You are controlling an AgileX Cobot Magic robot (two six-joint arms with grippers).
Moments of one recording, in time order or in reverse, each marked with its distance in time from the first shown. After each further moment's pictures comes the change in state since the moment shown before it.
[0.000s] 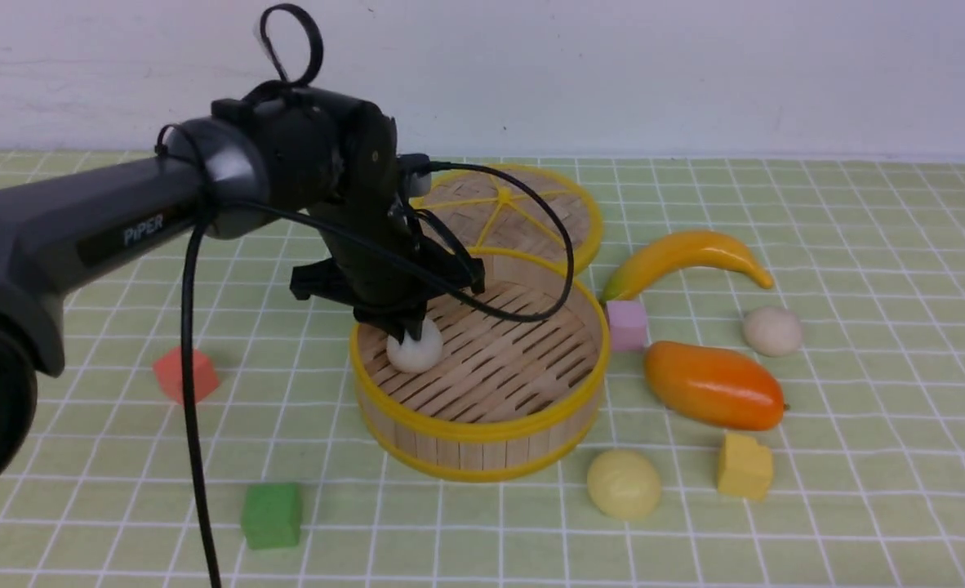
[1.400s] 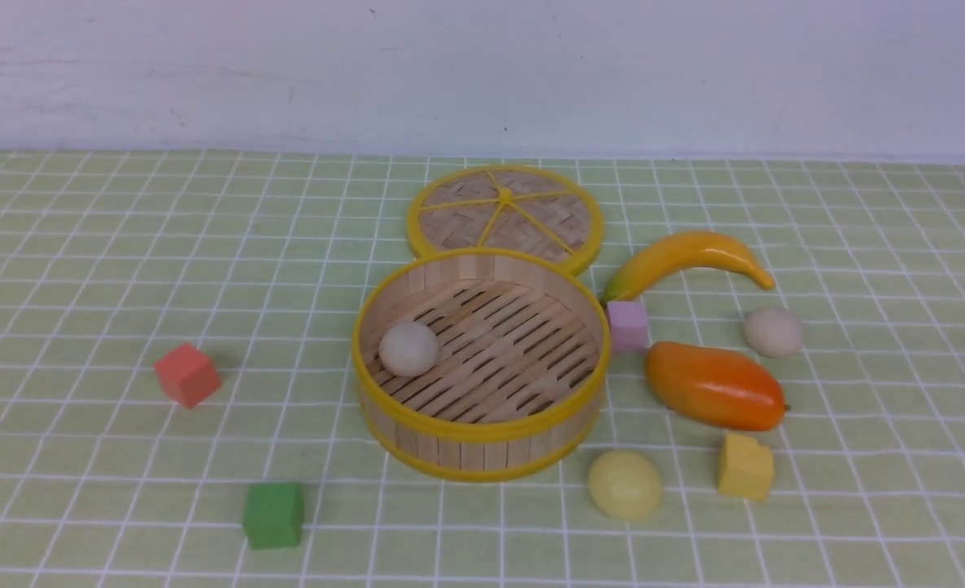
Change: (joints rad) right arm 0.000 0.561 -0.870 0.145 0.029 0.158; left arm 0.000 -1.507 0.774 -0.008 -0.141 0.094
